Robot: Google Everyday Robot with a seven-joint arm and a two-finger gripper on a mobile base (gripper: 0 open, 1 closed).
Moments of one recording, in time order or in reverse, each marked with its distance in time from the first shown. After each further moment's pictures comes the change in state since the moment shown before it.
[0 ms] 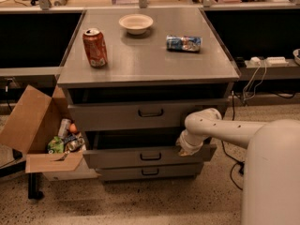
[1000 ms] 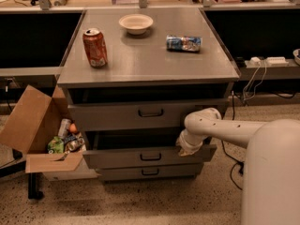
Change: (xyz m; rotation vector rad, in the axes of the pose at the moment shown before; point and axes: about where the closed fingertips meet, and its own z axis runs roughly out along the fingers) arm 0.000 0.000 0.000 0.000 0.000 0.000
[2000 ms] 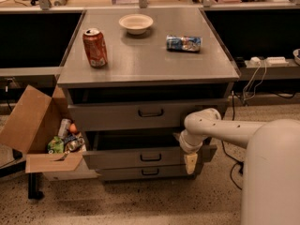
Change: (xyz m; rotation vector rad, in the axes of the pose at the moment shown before) arm 0.000 0.000 0.000 0.000 0.000 0.000
